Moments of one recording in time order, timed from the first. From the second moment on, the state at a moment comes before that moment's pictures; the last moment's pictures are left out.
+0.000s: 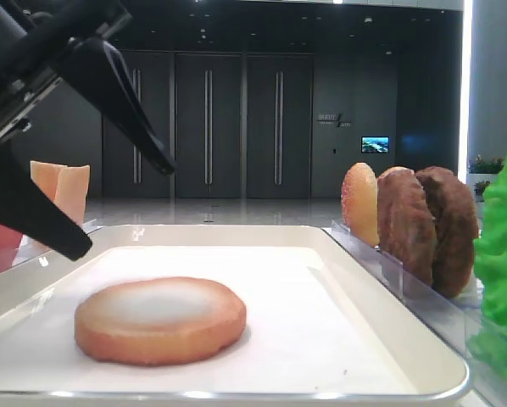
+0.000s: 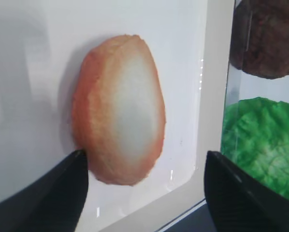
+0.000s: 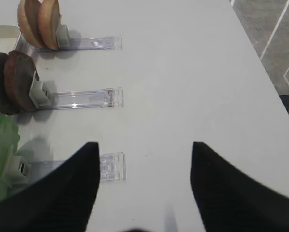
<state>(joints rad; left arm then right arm) -0.45 1.57 -0.63 -1.28 0.53 0.57 -0.03 -0.01 -0.51 0.02 1.13 -0.04</state>
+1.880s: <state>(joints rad) 0.04 1.14 -1.11 0.09 1.24 -0.04 -0.03 -0.01 -0.51 0.02 1.13 -0.04</state>
